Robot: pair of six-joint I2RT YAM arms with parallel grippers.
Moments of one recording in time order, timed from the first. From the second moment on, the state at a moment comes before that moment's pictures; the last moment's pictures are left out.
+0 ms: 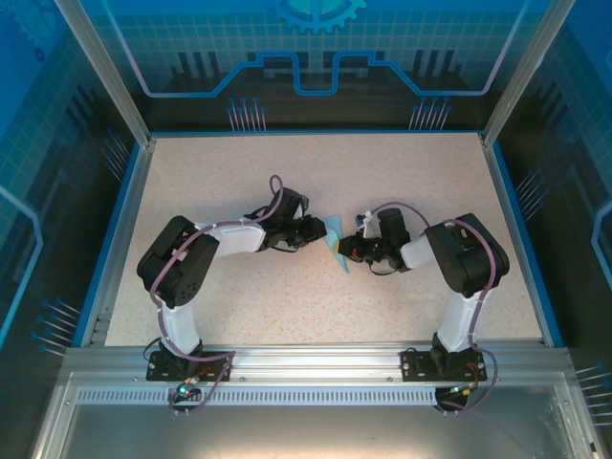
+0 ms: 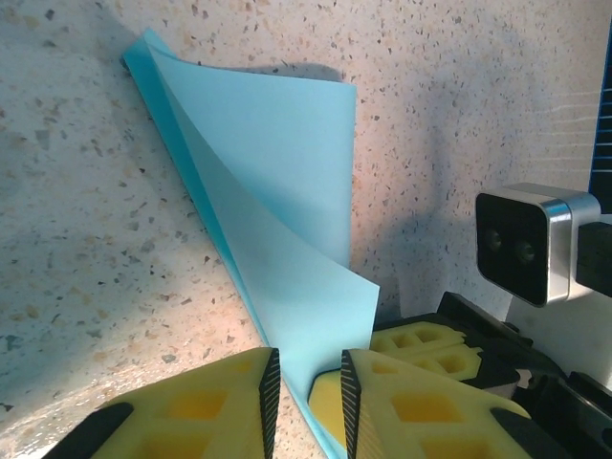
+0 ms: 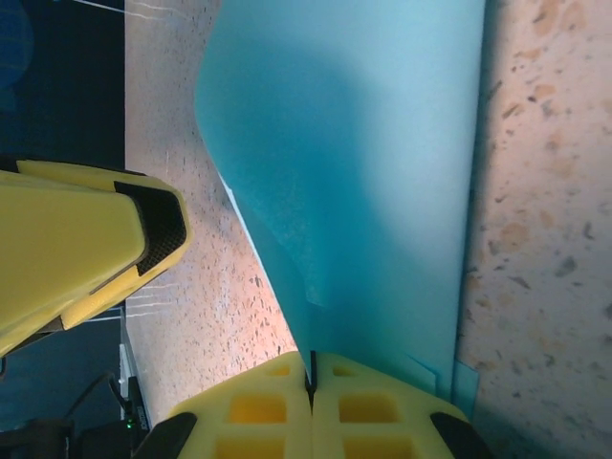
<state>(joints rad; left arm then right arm) -0.55 1.87 1.03 0.03 0.36 -0.92 0.33 1.88 0.64 0.51 -0.77 0.76</state>
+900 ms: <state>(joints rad) -0.56 2.00 1.12 0.08 0.44 -0.90 0.30 1.91 0.63 0.55 -0.80 0.85</state>
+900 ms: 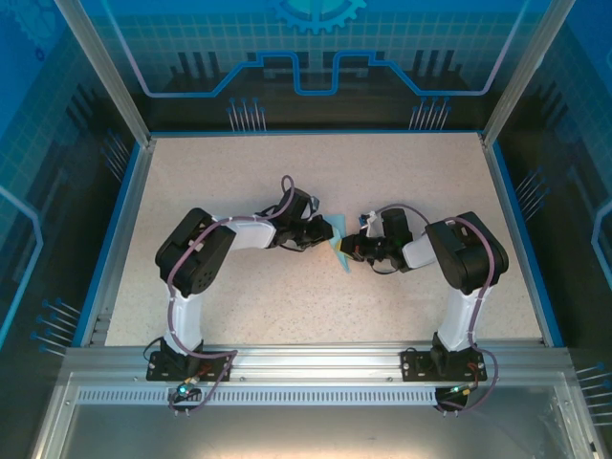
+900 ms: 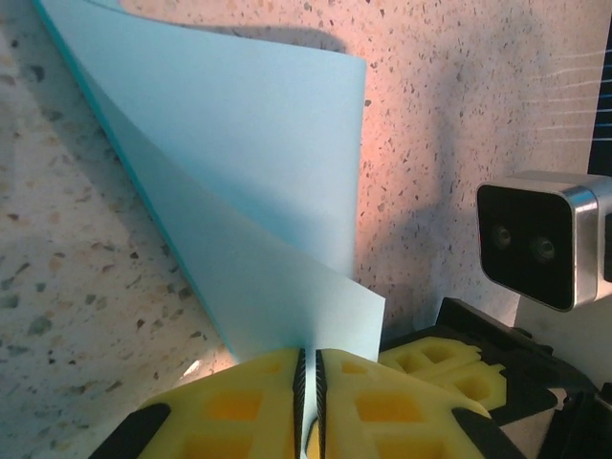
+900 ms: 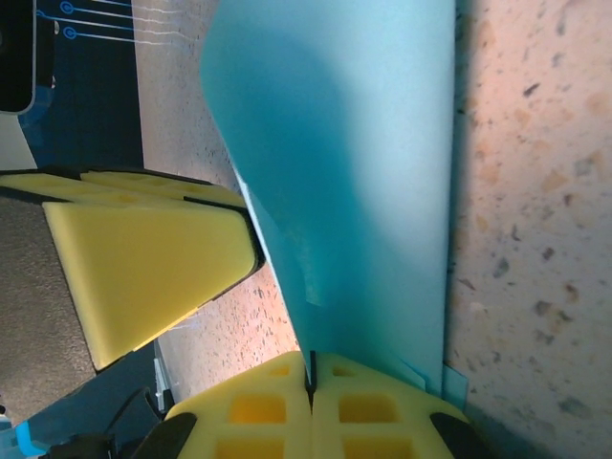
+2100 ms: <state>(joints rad) -0.56 2.08 1.22 0.00 0.45 -0.87 0.30 1.87 0.73 0.29 -0.80 0.74</state>
